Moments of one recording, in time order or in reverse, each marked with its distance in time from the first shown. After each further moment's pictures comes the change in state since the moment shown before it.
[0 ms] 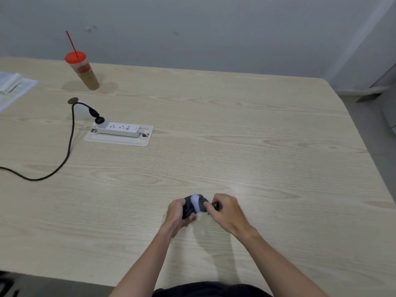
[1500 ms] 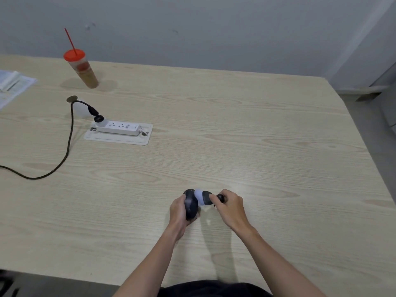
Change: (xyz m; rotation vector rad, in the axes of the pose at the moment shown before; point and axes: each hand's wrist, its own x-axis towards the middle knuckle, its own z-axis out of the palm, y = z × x) left_hand -0.010 -0.010 0.009 -0.151 -0.010 0.070; right_hand 0.003 0.001 0.000 0.257 0.084 0.290
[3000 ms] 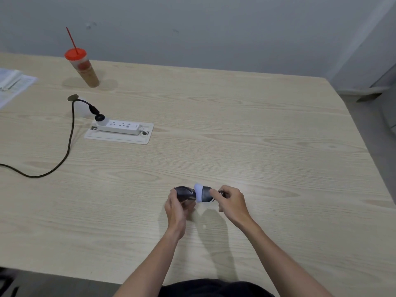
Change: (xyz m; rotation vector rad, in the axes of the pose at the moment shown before) left_hand -0.018 0.006 0.004 -0.163 0.087 0.270; right_hand -0.001 -0.018 -0.012 0.197 -0.062 0.002
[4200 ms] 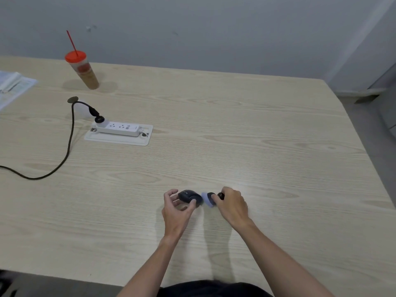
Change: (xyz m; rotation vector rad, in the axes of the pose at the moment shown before) left_hand -0.002 -0.010 -0.018 0.467 -0.030 0.371; right_hand 0.011 0.009 0.007 -0.586 0.111 0.022
